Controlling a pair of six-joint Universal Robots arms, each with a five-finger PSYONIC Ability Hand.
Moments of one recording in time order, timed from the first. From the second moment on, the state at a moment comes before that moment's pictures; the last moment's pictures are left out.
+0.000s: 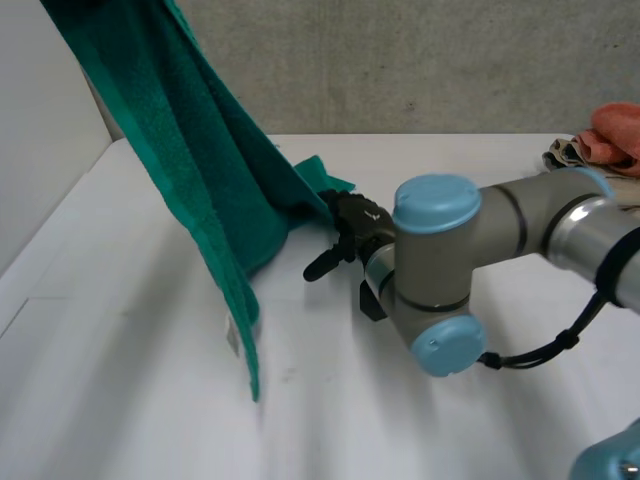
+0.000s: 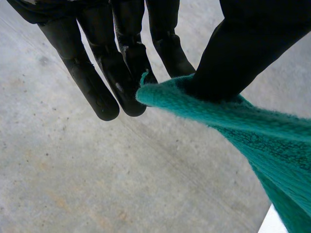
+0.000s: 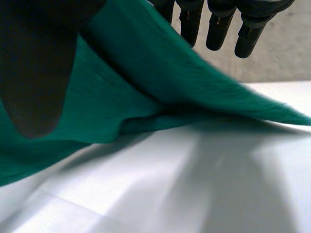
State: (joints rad) left arm 4.35 -1.46 -1.15 2.98 -1.31 3.57; right arm 2.27 -0.69 0.92 0.03 1.63 3.56; left_hand 1.16 1.20 1.19 1.20 1.00; right_hand 0.22 0.21 0.21 0.20 0.04
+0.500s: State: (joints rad) left arm 4.34 -1.37 -1.07 2.91 -1.34 3.46; right arm 2.21 -0.69 1.01 0.05 1.64 3.54; left_hand 1.16 1.20 1.19 1.20 1.00; right_hand 0.41 0.40 0.41 0.41 0.24
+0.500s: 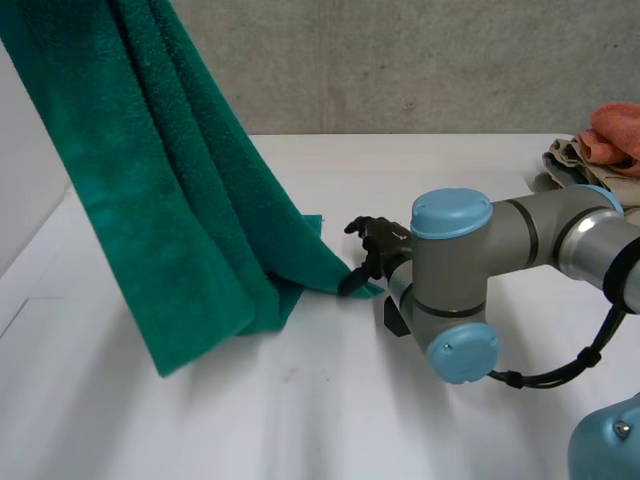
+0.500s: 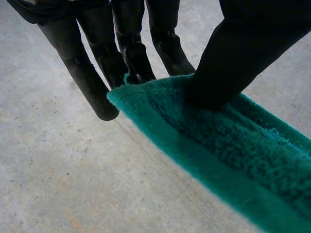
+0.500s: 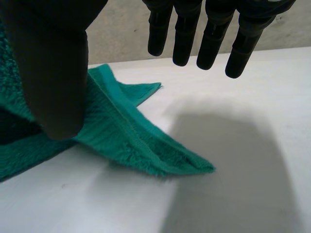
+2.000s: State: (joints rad) left arm 4.62 -2.12 -0.59 3.35 -1.42 3.22; right arm 1.89 -0.89 0.64 -0.58 1.65 2.56; left_hand 1.16 1.20 1.19 1.20 1.00; right_hand 1.15 1.18 1.19 1.20 1.02
